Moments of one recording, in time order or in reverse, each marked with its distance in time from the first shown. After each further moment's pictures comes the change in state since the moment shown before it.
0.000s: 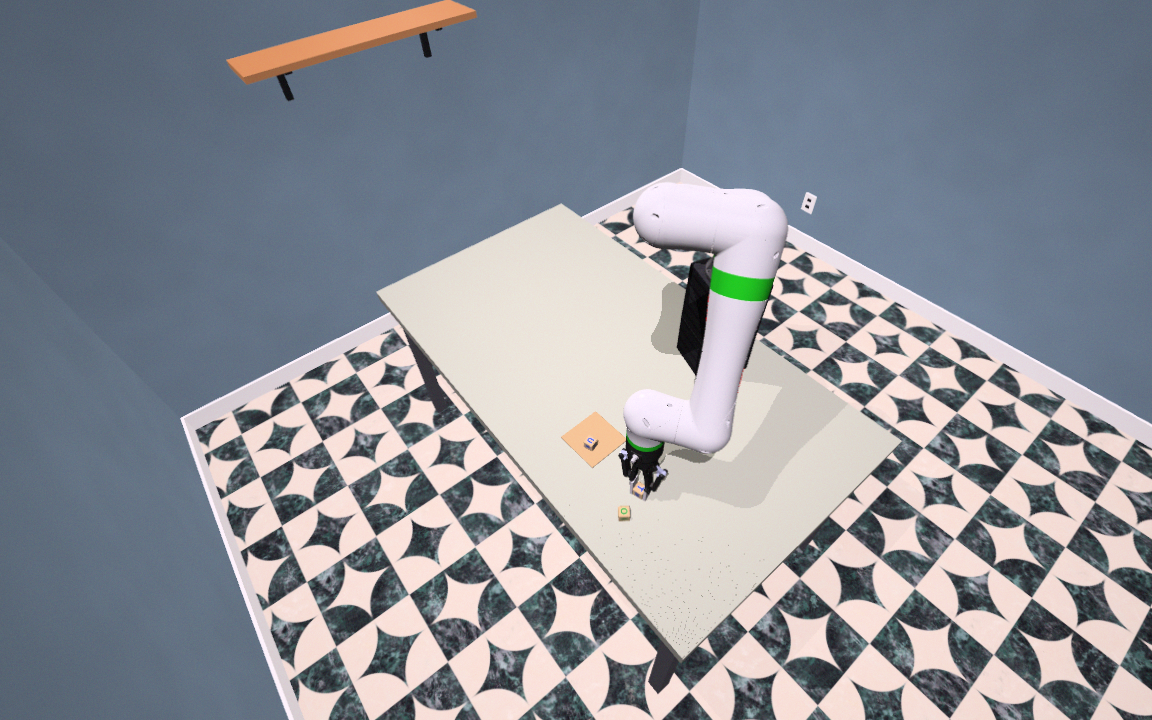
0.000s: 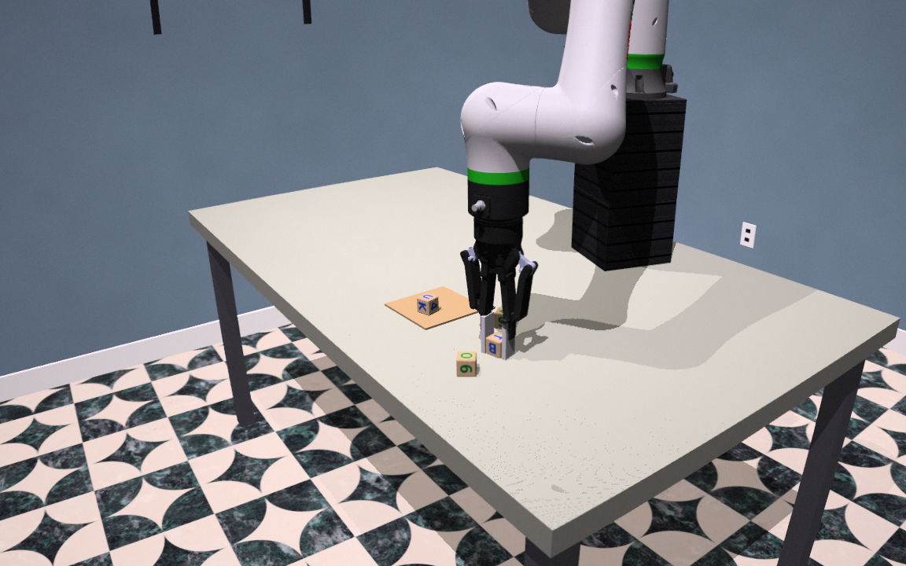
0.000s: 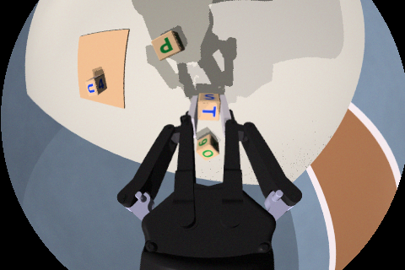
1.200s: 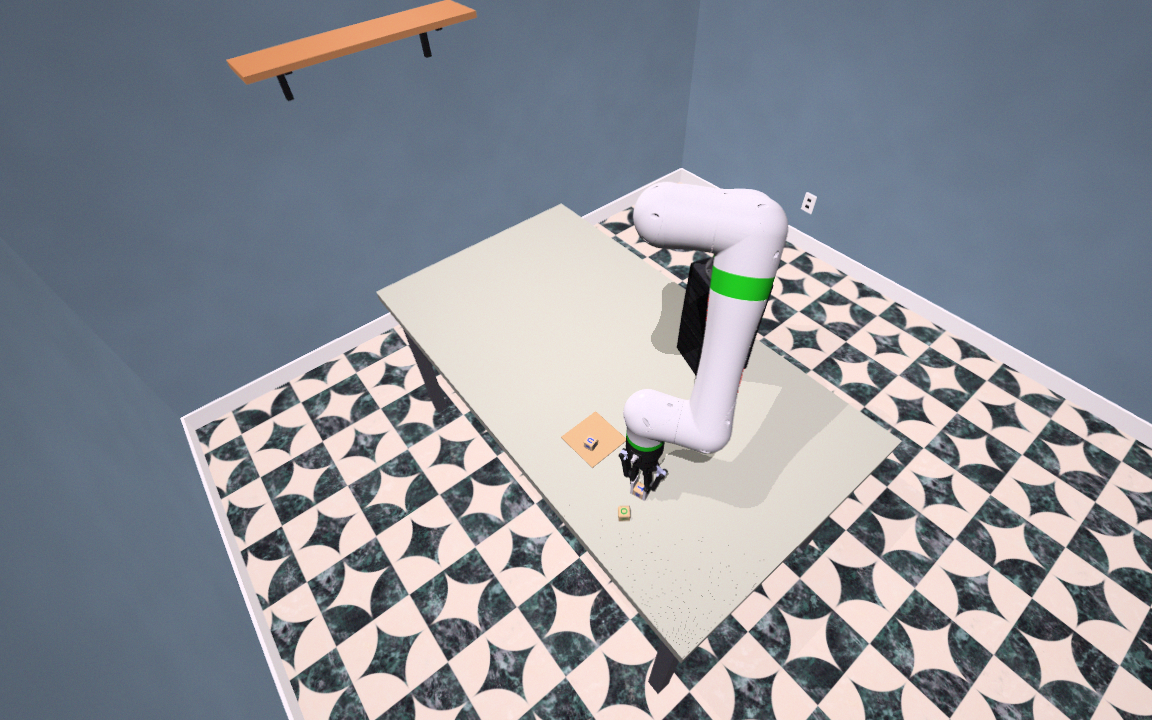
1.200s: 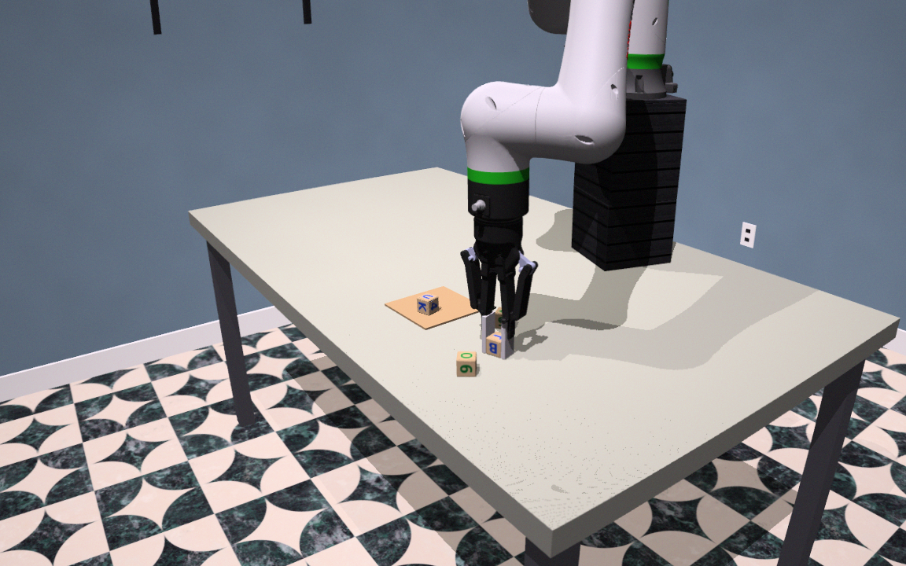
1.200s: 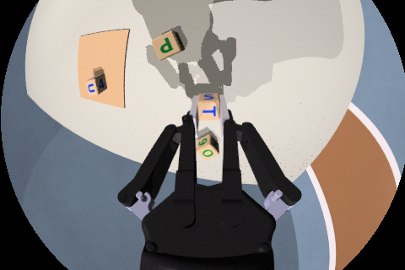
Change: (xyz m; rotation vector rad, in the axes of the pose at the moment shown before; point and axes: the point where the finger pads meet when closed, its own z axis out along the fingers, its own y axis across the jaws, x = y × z) arm 0.000 0.000 -0.001 0.000 0.000 0.000
